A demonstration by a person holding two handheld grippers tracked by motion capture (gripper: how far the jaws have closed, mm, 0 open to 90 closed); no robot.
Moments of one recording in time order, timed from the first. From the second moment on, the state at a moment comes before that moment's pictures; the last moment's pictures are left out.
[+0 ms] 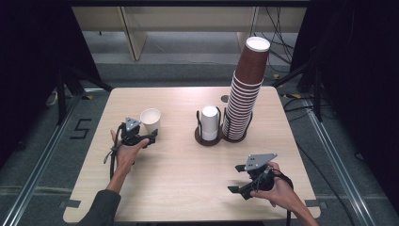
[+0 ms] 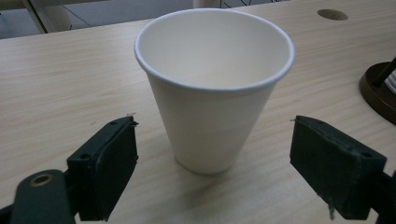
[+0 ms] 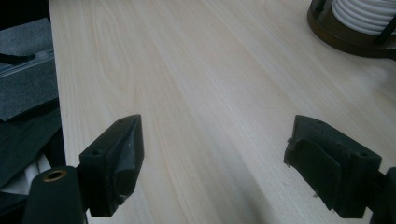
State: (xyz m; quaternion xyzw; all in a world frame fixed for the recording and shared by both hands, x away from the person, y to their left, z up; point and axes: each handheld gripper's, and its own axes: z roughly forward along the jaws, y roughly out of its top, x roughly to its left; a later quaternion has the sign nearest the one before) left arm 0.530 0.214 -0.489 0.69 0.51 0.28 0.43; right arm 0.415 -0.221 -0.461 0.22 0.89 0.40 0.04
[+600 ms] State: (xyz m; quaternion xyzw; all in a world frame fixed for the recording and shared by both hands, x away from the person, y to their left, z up) left arm 0.436 0.185 -0.470 0.69 0.47 0.26 0.48; right arm 0.416 -0.222 -0.461 0.22 0.89 0.40 0.05
